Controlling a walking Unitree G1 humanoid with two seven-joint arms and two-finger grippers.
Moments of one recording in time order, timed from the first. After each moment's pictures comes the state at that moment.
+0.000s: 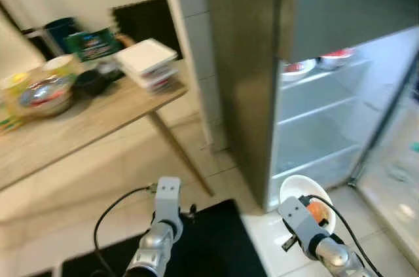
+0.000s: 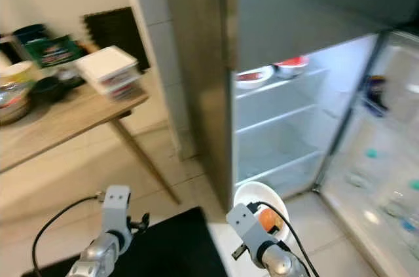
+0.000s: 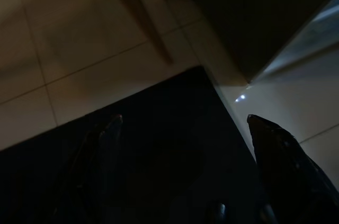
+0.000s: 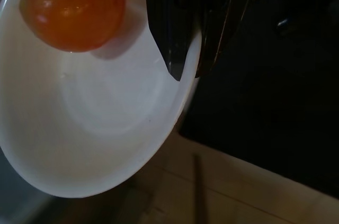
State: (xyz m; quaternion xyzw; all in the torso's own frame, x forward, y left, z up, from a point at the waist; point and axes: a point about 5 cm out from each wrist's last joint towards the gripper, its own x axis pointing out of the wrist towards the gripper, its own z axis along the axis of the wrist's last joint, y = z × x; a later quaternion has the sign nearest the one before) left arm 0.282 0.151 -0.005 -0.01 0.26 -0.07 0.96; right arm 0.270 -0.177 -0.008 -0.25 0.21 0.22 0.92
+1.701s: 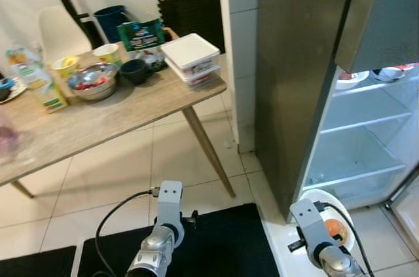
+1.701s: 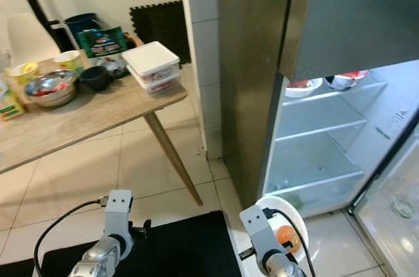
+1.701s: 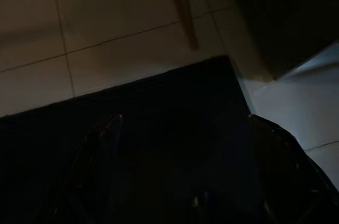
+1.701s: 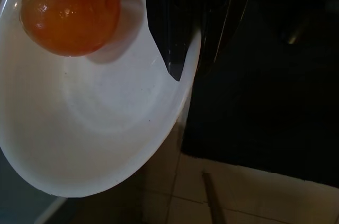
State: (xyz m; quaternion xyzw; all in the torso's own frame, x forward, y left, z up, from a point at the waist) left arm 0.280 0.153 -0.009 -0.02 0.29 -0.06 0.95; right arm 0.260 -0.185 -0.025 -0.18 0.28 0.10 0.94
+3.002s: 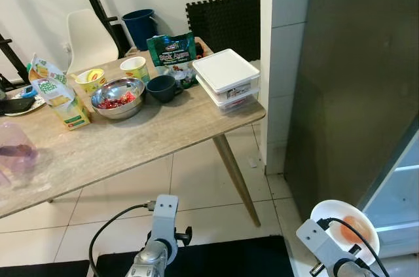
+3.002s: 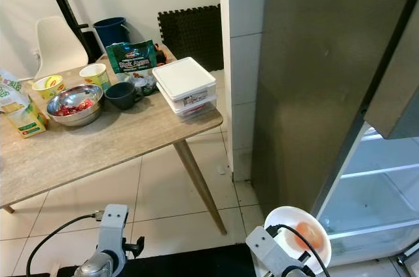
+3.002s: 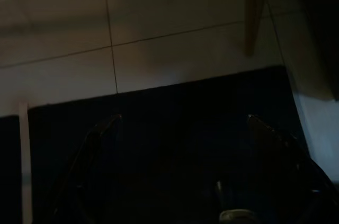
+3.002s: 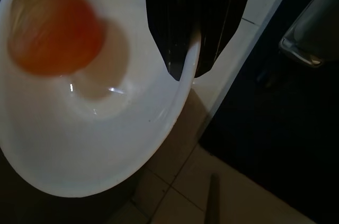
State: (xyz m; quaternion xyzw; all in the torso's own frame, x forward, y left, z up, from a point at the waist) left arm 0.256 0.170 -0.031 -0.02 0.33 -0.04 0.94; right arm 0.238 -0.218 -0.038 -0.35 0.32 0.13 0.87
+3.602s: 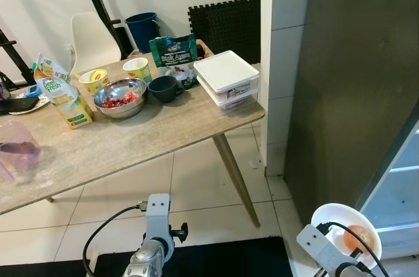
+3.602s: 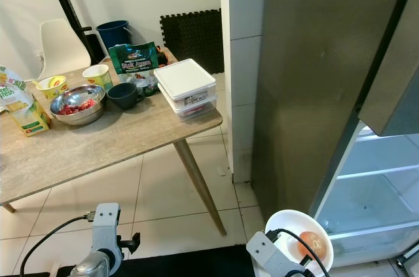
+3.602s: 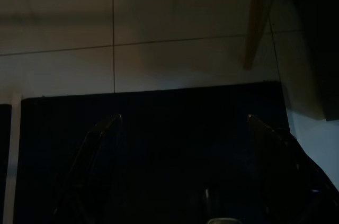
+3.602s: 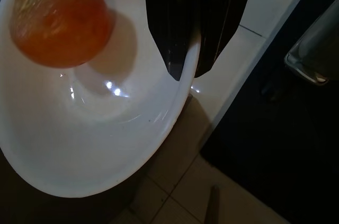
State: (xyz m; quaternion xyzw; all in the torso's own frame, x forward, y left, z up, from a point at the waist) left arm 0.259 0.175 -0.029 -0.05 0.33 -0.02 0.94; right arm 0.232 -0.222 -0.043 -0.36 0.33 0.14 0.86
